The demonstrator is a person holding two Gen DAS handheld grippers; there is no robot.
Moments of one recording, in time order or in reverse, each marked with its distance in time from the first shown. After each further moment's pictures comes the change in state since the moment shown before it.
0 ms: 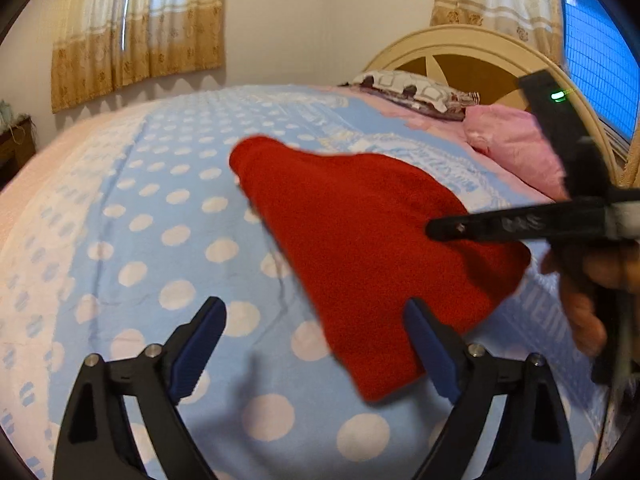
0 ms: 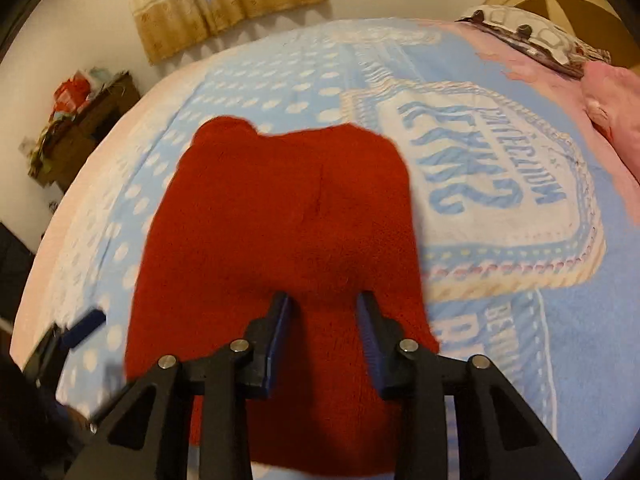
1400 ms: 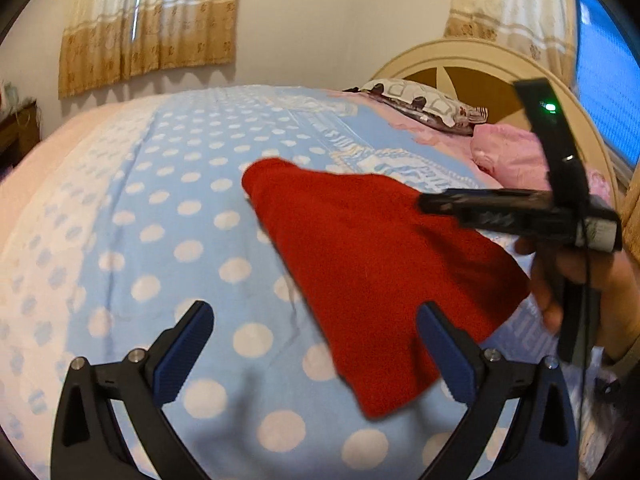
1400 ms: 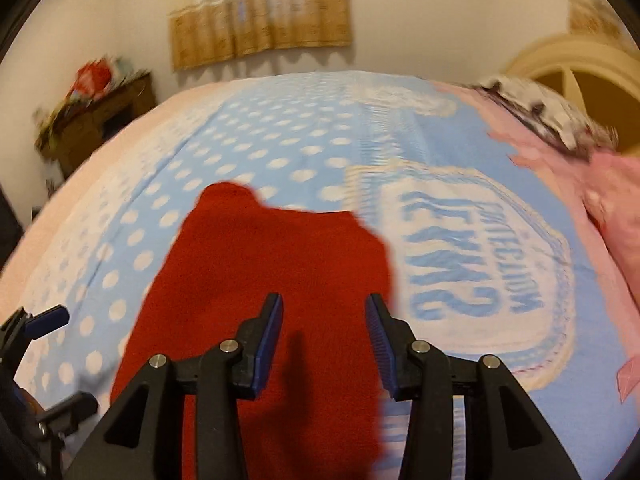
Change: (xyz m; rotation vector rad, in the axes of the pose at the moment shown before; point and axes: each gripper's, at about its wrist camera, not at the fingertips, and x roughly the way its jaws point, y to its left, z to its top) left arm -0.020 0.008 0.029 -0.033 -0.008 0.012; right arm -0.017 -0.007 0.047 -0.126 -0.140 -0.055
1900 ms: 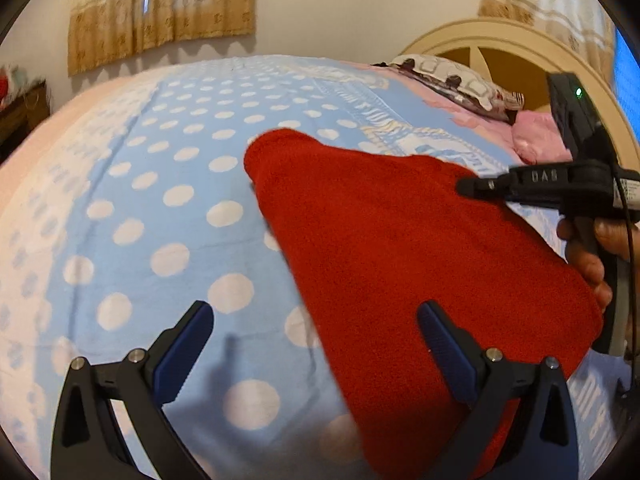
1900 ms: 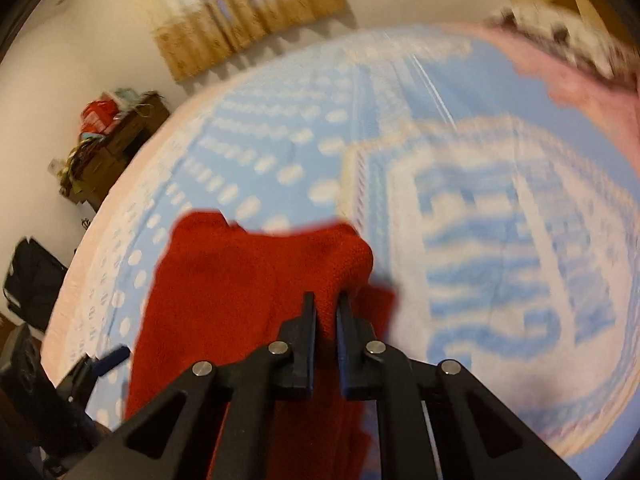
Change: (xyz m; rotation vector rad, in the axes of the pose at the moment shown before) left arm 0.073 0.012 0.010 -0.093 0.094 0.058; right arm 0.071 -0.030 0.036 0.113 0.050 0.233
